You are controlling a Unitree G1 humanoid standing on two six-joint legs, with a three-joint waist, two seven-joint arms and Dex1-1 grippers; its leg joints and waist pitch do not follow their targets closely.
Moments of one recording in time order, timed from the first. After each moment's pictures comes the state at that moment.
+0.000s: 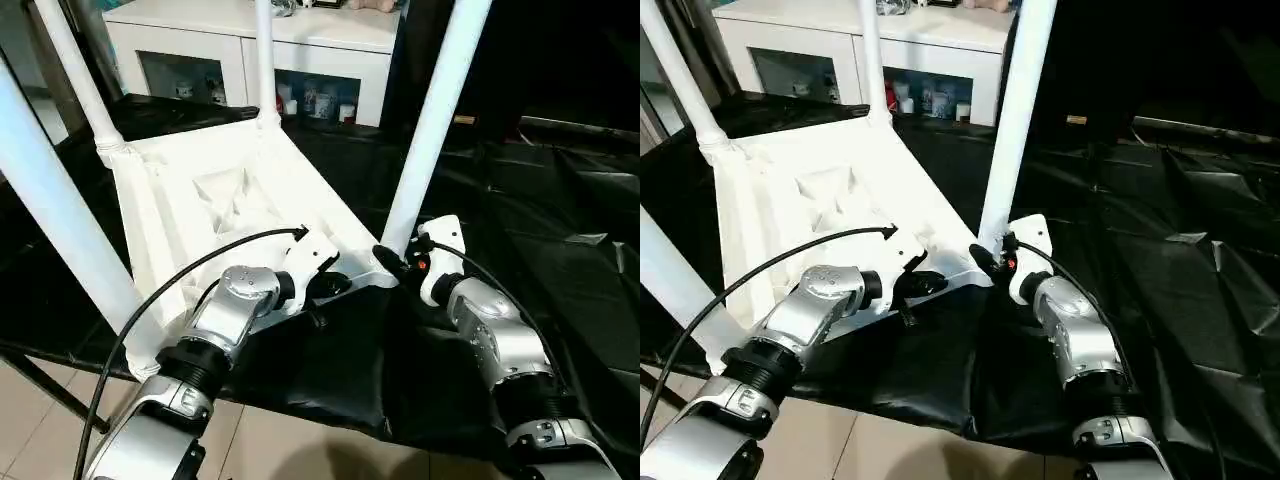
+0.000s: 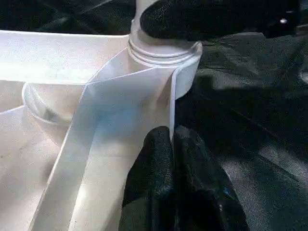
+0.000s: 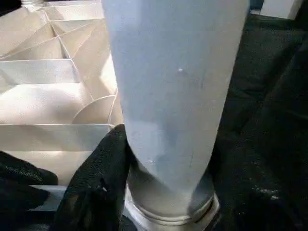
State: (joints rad) left arm -0.63 0.15 -0.24 0.64 0.04 0.21 -0.81; right arm -0.48 -0.14 -0.03 0.53 0.14 0.19 0.54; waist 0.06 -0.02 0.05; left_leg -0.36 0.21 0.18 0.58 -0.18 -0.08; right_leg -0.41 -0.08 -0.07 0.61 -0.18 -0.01
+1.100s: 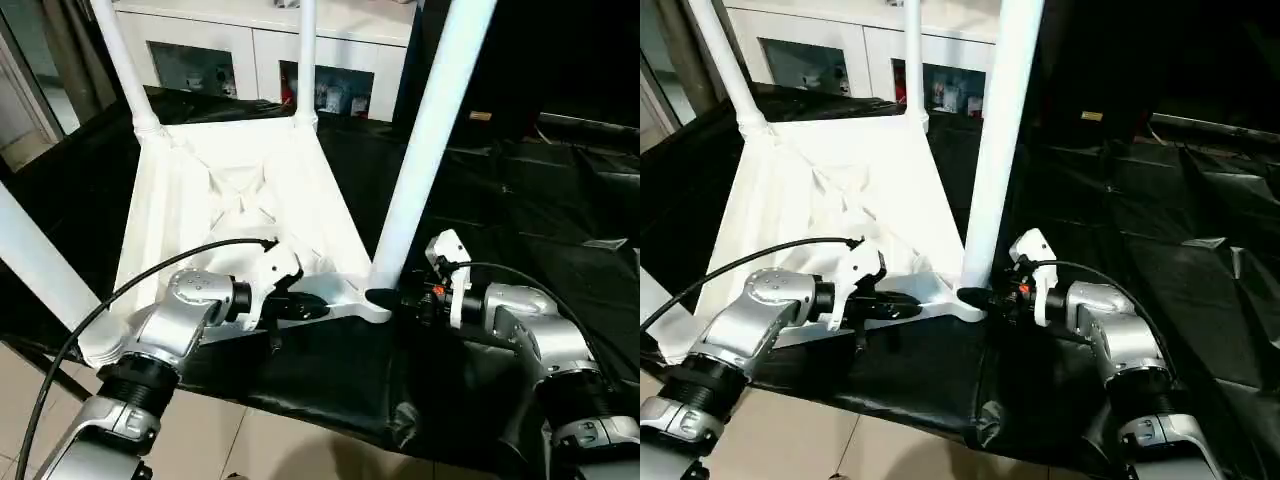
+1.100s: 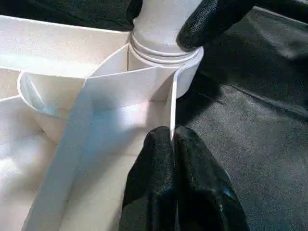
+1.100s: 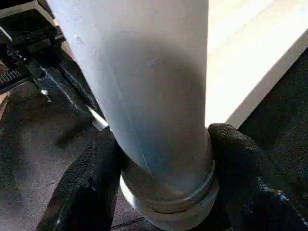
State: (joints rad) left arm -0.52 0.33 -0.24 0.46 -0.05 0.23 -1.15; right arm -0.47 -0.35 0.07 0.51 0.22 0.26 1.08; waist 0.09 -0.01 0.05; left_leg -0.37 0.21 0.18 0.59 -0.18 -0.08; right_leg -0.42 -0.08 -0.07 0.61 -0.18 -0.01
